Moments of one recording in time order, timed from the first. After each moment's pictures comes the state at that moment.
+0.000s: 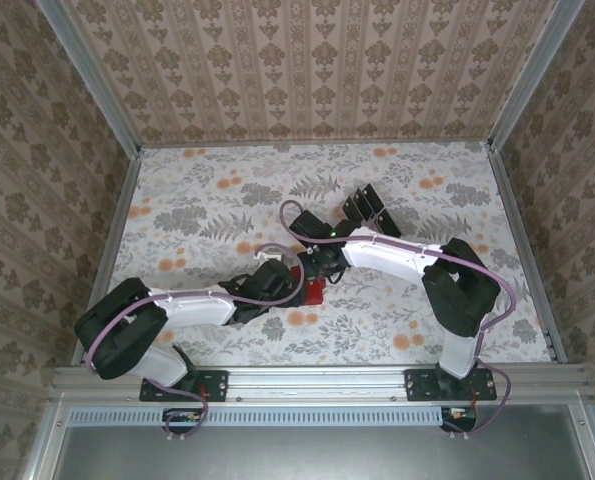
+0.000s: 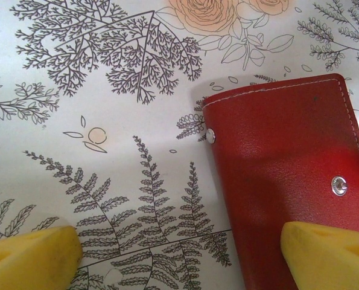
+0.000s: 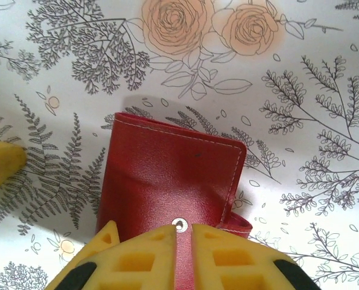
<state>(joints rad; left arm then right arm) -0.93 1.46 0.53 0.00 -0.21 -0.72 0.81 1.82 1.31 -0.71 0.05 0.55</state>
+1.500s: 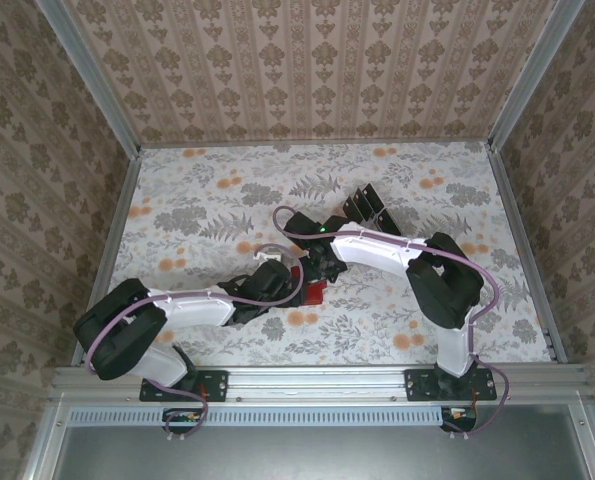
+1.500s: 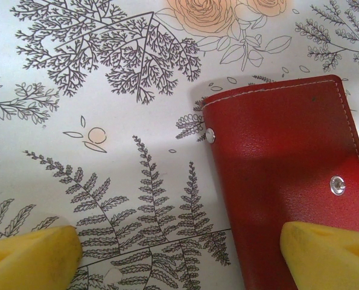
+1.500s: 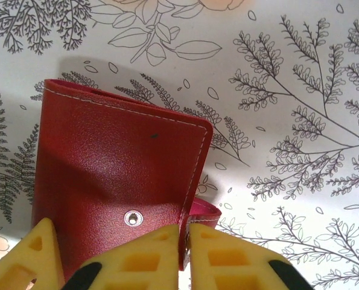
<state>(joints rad) -0.93 1.46 0.53 0.02 -0.20 -0.73 0.81 1.92 1.40 -0.87 0.10 0.49</state>
